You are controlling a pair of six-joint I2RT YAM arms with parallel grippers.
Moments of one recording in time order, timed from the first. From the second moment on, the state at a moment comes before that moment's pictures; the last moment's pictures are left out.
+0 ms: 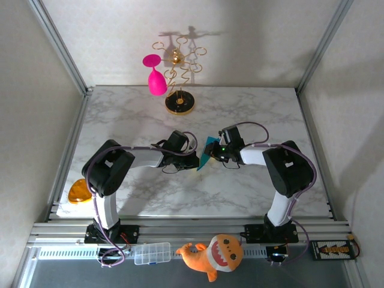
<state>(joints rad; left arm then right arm) -0.64 1.89 0.99 -0.03 0.47 -0.74 0.47 1.79 0.83 0.11 -0.39 0.78</state>
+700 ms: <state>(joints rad) -0.76 1.83 1.02 -0.12 0.15 -0.55 0.40 1.42 0.71 0.03 -0.11 0.83</state>
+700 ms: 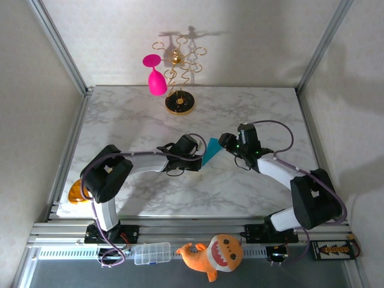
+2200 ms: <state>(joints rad) -0.92 1.83 1.02 -0.11 -0.12 -0.29 0.37 1.66 0.89 -0.25 -0.34 1.01</state>
